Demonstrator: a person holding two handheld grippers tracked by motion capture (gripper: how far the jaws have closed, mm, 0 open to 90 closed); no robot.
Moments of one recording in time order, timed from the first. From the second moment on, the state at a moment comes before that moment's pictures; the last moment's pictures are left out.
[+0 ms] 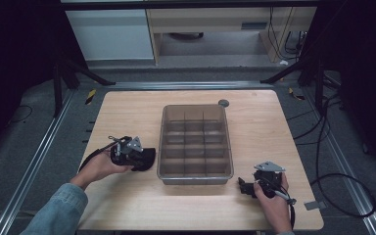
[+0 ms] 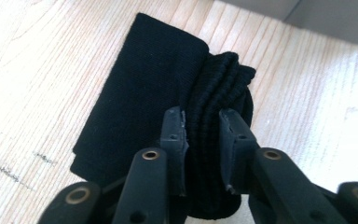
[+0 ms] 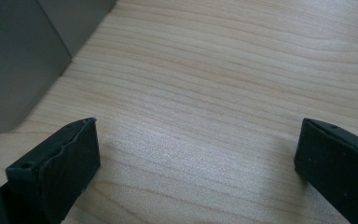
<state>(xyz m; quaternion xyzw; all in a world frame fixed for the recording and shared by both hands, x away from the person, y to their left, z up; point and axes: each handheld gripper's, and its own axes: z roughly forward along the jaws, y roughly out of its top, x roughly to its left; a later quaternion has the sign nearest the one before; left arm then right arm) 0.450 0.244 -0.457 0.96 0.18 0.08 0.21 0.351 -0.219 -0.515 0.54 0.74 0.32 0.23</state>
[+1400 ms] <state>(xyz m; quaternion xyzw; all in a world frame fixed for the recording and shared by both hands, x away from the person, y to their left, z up) 0.403 0.247 -0.372 0.95 0.16 0.11 0.25 0.351 -0.219 -0.515 0.54 0.74 0.32 0.23</state>
